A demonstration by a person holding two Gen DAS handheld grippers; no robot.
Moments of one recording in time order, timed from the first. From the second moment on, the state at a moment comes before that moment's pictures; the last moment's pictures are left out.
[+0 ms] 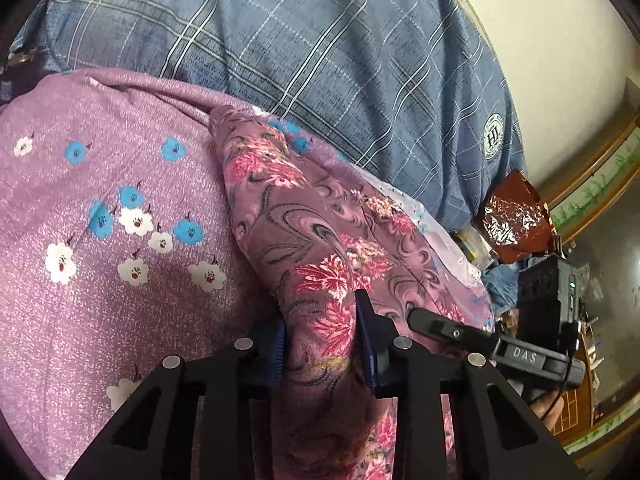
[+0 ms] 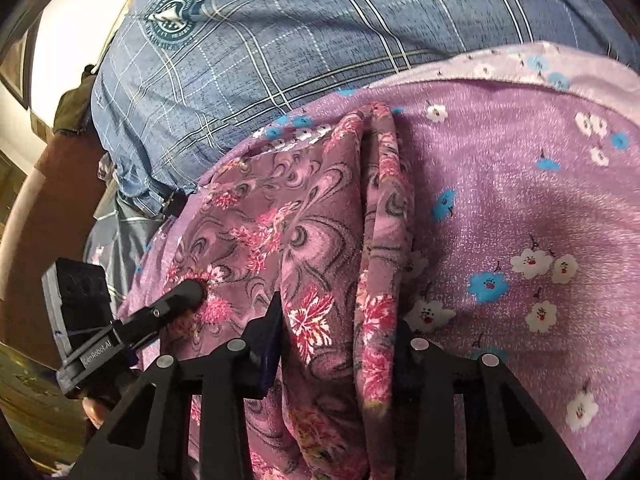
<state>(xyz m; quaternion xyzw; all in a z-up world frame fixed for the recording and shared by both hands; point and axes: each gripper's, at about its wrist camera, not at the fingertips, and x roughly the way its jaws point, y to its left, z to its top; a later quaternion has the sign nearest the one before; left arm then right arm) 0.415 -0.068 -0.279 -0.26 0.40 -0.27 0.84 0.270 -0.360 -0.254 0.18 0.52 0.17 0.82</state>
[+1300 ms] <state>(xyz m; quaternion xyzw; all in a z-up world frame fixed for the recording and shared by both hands) 0.306 0.038 -0.209 -0.20 0.34 -0.26 0.88 0.186 -0.233 -0.180 0.05 0.42 0.15 0.89</state>
